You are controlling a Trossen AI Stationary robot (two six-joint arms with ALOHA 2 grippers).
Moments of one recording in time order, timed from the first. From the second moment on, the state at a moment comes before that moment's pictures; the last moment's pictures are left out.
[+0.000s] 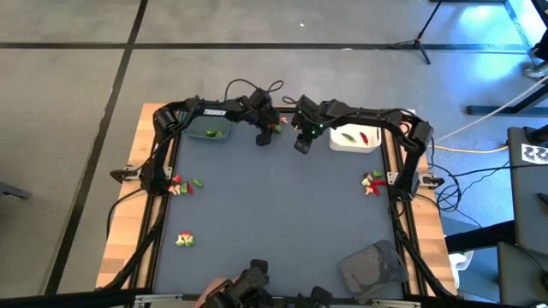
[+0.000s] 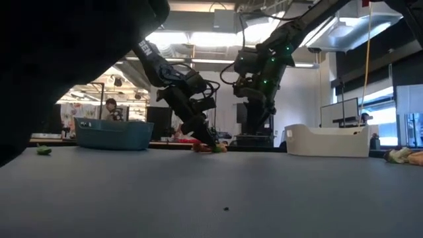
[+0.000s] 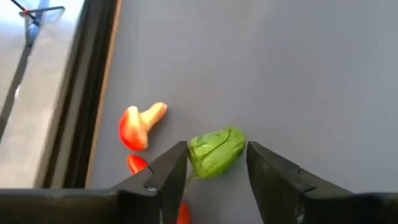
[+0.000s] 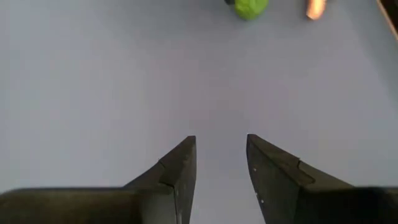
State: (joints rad) left arm 0.67 2.12 1.35 -0.10 0.31 0.63; right arm -0.51 1.87 1.34 -0.63 -0.12 -0.06
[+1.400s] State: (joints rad) left arm 0.66 1.73 1.34 -0.59 0.15 0.46; right arm -0.26 1.82 1.19 -0.58 0.09 0.05
